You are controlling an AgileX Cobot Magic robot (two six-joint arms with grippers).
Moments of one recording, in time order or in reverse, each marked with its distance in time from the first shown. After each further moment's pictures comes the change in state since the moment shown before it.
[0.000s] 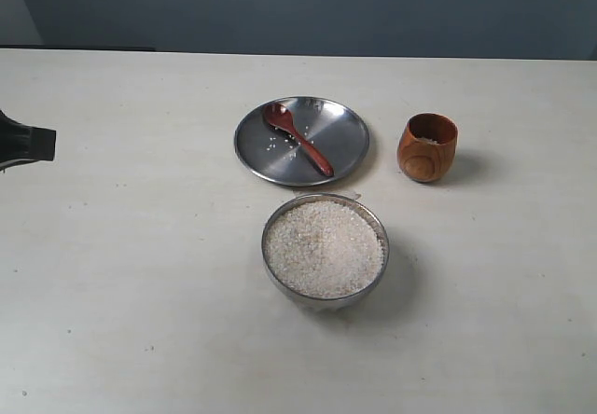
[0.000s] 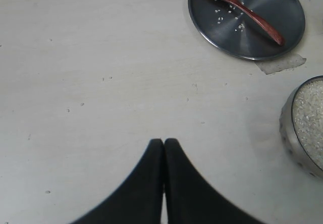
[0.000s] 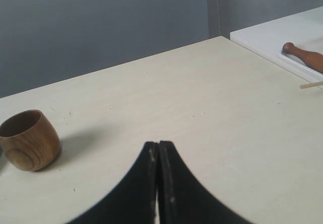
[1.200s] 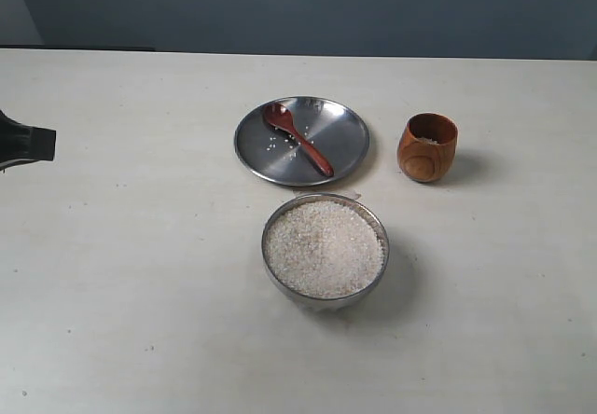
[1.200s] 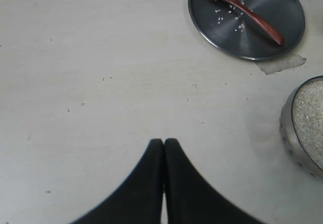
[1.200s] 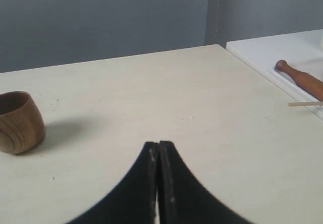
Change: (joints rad) left arm 0.000 0.000 0.000 0.000 0.000 0.000; right arm 0.000 0.000 0.000 -0.014 0.002 -0.134
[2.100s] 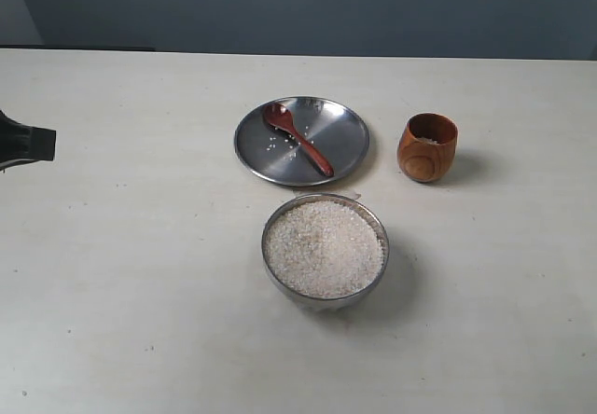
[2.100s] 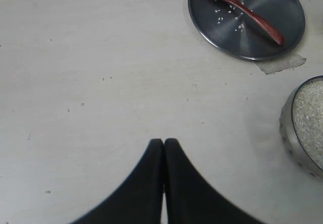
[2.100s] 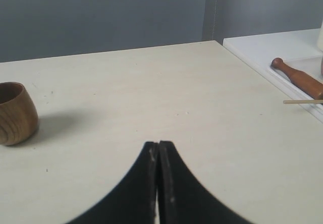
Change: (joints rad) left arm 0.000 0.000 0.000 0.000 0.000 0.000; right arm 0.000 0.000 0.000 -0.027 0.018 0.000
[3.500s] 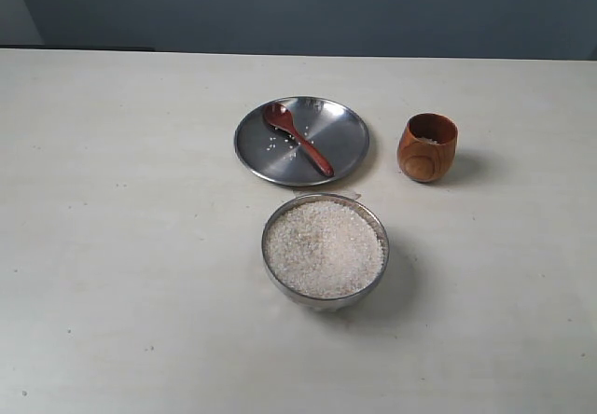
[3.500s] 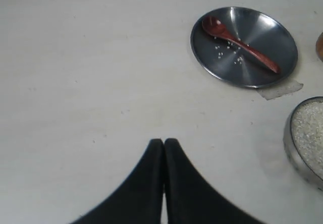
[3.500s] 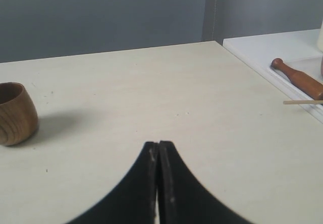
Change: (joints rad) left arm 0.000 -0.171 0.000 0.090 -0.002 0.001; right arm 0.000 0.000 0.000 0.000 0.000 0.000
